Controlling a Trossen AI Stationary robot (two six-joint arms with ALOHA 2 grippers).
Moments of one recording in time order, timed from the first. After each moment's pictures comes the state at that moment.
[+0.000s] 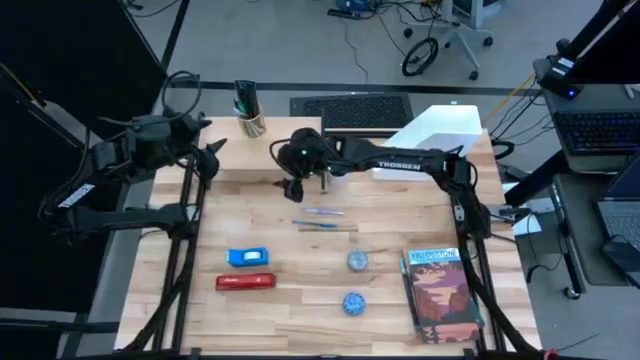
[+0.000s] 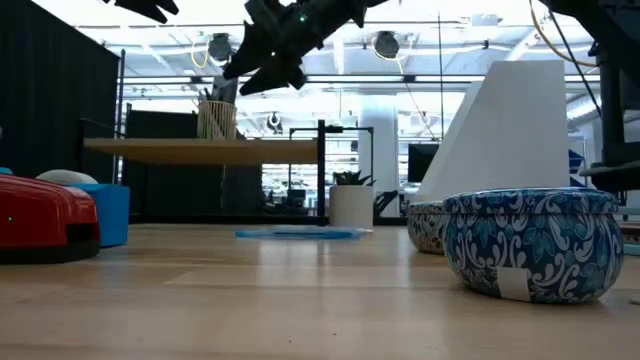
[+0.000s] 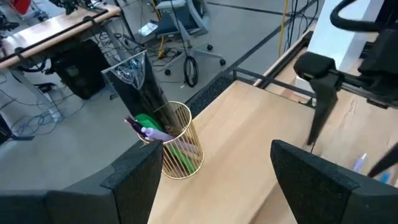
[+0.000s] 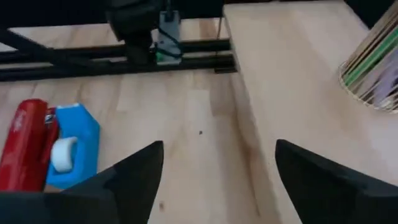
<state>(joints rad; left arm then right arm) 0.44 0.76 1.23 -0.94 -0.35 0.03 -0.20 2.10 1.98 -0.46 -0.08 -0.06</state>
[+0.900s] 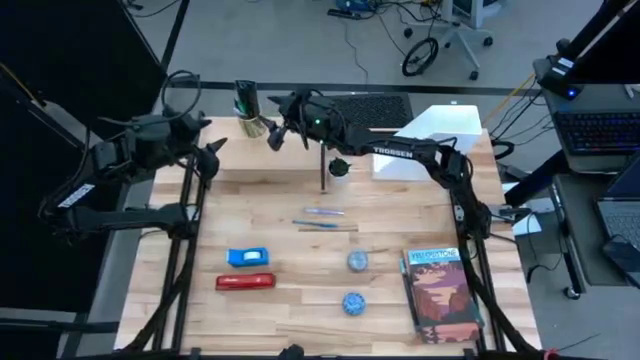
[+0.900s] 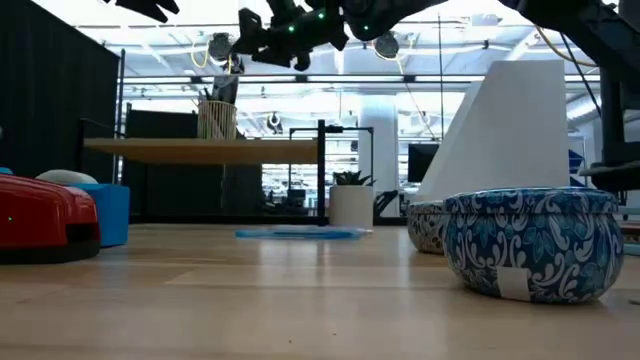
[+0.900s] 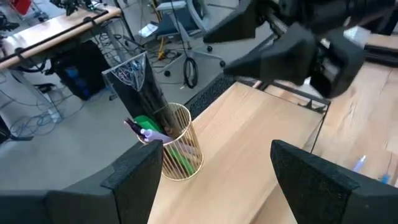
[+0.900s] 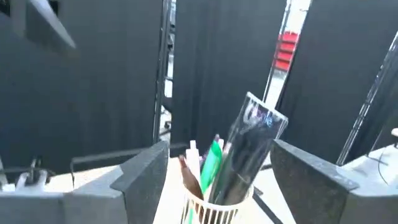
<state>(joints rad) 0.44 0.77 1.23 -0.92 -0.35 0.02 -0.33 2.16 1.99 0.17 0.16 -0.12</state>
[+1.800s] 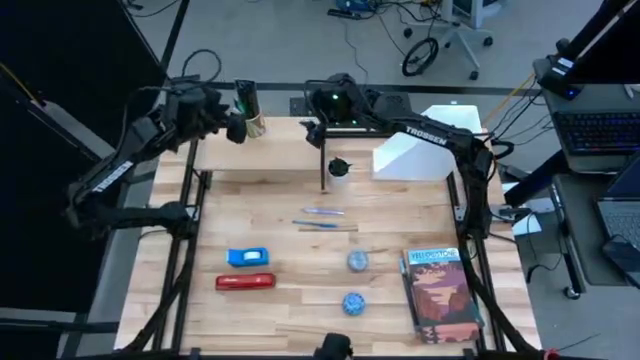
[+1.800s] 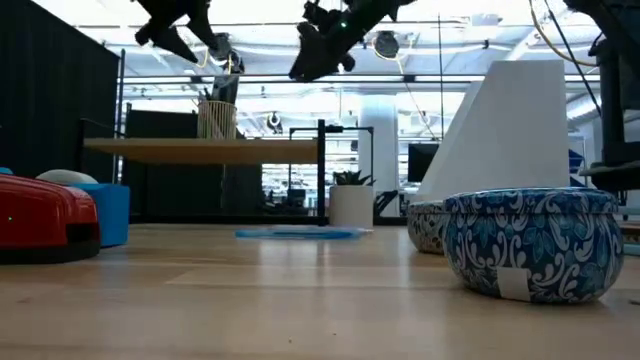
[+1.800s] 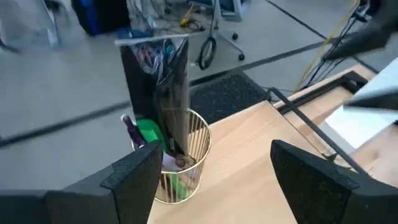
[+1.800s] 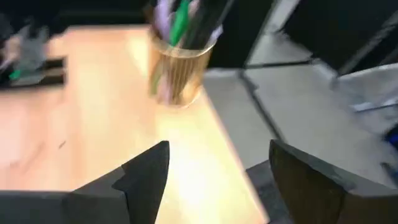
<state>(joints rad) 0.76 1.02 1.24 -0.75 -0.15 -0.26 -0.44 1.96 1.99 -0.58 0.03 -0.20</state>
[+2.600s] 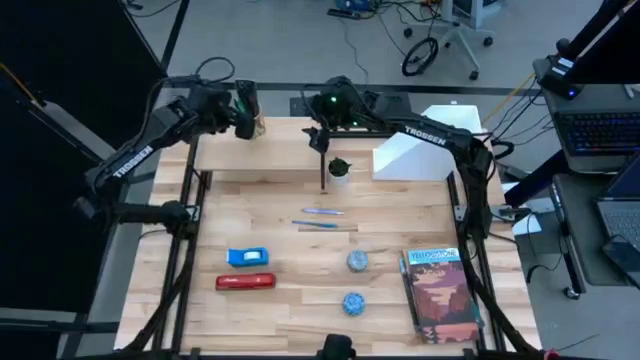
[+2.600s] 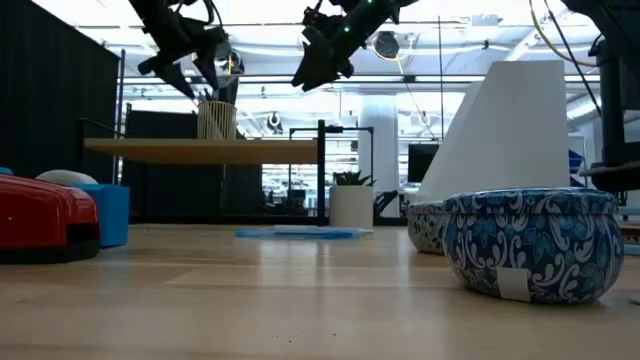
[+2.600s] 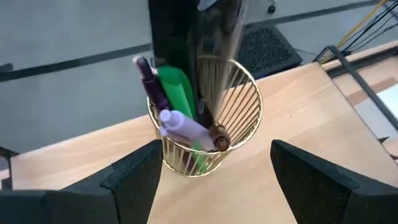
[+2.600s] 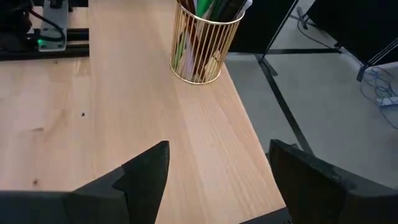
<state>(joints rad) 0.85 1.16 1.23 -0.83 -0.11 -0.31 -0.44 1.96 1.98 -0.63 -0.01 -0.23</state>
